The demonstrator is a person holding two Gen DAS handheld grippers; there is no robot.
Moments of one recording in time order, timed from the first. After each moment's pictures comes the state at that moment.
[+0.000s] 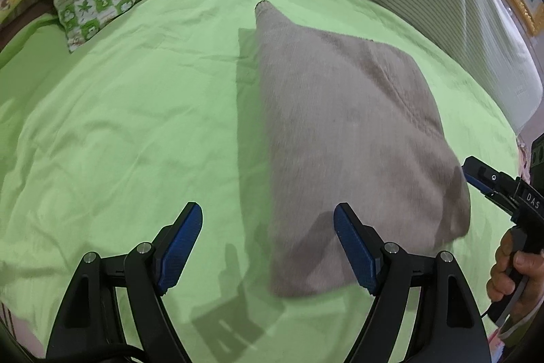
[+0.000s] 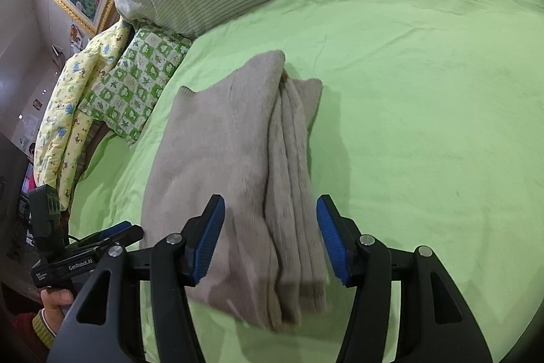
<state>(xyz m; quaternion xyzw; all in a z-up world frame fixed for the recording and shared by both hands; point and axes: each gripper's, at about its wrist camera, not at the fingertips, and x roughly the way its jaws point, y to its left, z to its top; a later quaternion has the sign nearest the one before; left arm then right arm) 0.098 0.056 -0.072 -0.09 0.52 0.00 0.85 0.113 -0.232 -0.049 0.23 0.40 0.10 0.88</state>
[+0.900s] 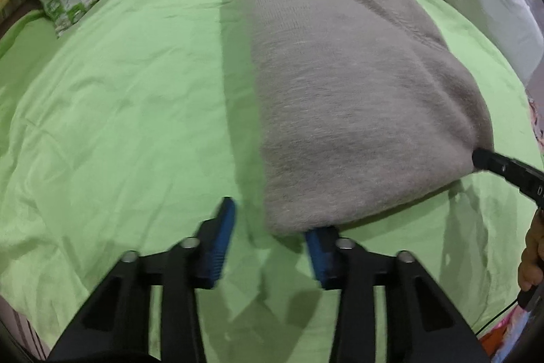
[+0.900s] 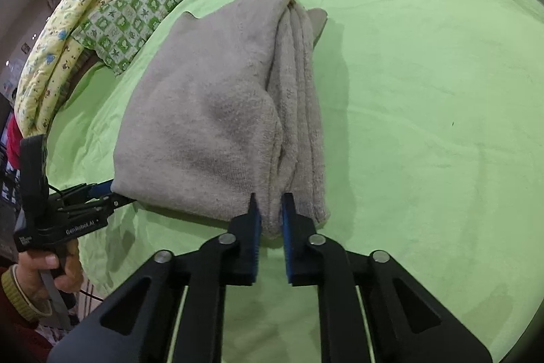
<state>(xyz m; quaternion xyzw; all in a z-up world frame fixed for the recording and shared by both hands) 0.072 0.032 -0.112 -0.03 0.56 -0.02 0.83 0.081 -0.204 -0.073 0.14 0.46 0.10 0.87</state>
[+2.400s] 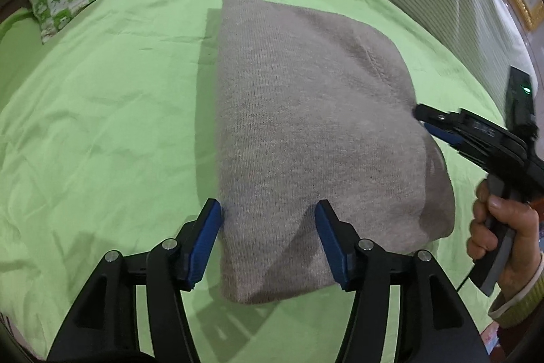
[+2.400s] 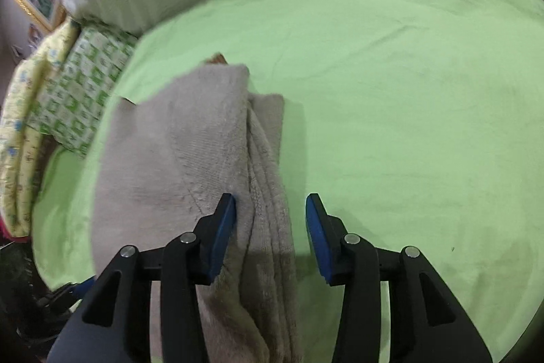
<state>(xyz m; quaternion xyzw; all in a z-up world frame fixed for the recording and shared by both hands) 0.116 0.030 -0.081 -0.11 0.54 -0.02 0.83 0.180 -0.238 -0.058 0.21 0.42 0.03 0.88</state>
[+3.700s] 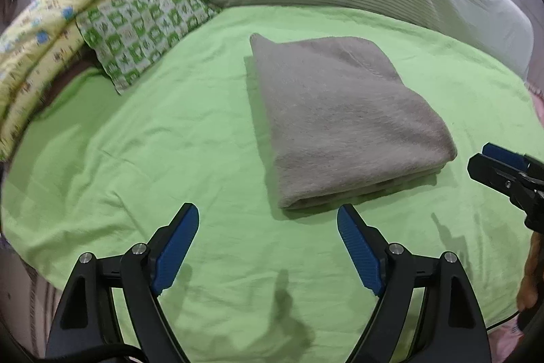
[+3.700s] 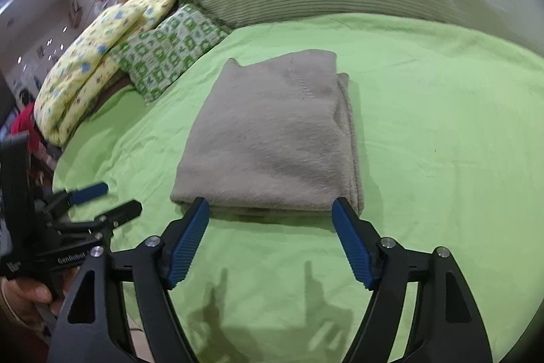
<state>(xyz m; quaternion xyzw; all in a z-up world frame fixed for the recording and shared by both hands) -0.002 0.007 -0.031 0.05 0.45 0.05 0.89 0.002 -0.149 -0.024 0.10 0.35 0.09 0.93</state>
